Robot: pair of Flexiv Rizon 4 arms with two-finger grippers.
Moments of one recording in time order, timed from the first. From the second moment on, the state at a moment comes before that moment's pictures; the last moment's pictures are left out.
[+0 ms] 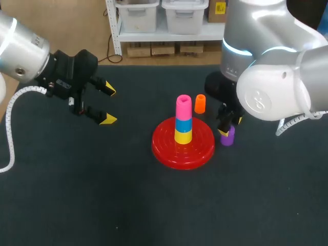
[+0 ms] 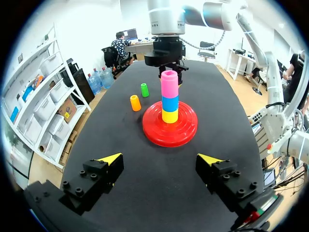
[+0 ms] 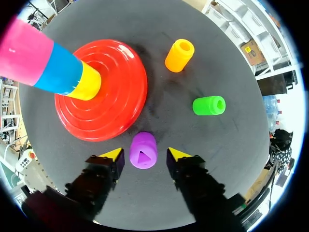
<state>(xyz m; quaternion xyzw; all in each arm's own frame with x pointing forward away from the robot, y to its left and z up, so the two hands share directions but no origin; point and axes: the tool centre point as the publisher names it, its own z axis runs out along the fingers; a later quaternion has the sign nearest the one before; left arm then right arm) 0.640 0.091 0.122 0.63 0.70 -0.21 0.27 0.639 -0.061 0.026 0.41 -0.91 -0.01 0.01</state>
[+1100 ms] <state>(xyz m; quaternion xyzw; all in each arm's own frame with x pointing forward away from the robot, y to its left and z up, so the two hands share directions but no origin) 0.640 0.091 0.122 0.63 0.70 -0.21 0.27 0.670 0.016 0.212 0.43 -0.90 0.02 -0.02</state>
